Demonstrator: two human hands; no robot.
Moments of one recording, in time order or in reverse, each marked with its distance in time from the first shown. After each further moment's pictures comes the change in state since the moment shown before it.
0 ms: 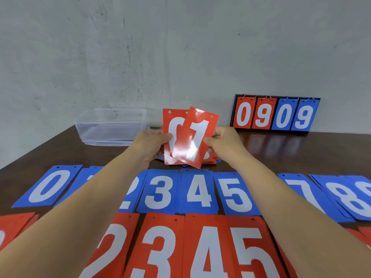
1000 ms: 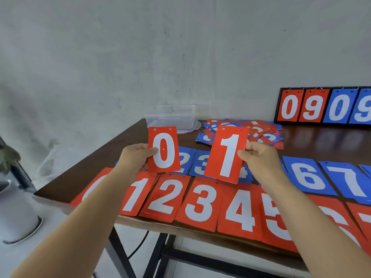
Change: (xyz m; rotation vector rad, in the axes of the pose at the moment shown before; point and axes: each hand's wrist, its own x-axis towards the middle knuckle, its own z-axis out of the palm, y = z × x) left_hand -0.159 -0.022 -0.115 0.089 0.440 -0.072; right_hand -0.137 -0.015 -0.001 0.261 -0.051 0.014
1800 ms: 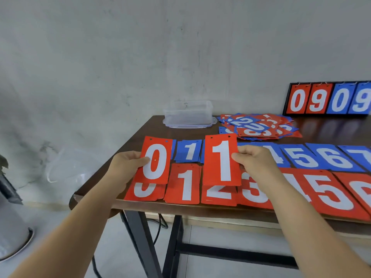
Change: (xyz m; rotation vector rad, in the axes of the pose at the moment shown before) left_hand 0.024 -0.042 -0.156 0.245 -0.080 0.021; right_hand -0.075 -0.056 0.126 0.027 -0.004 0.167
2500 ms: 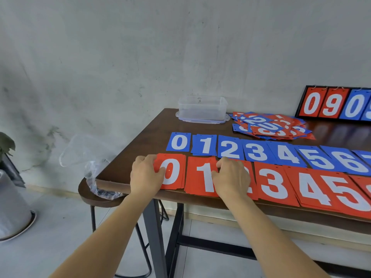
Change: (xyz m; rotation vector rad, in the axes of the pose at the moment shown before) left_hand -0.007 -0.058 0.012 0.440 0.238 0.212; right_hand -0.016 0.024 0.115 -0.919 0.188 -0.184
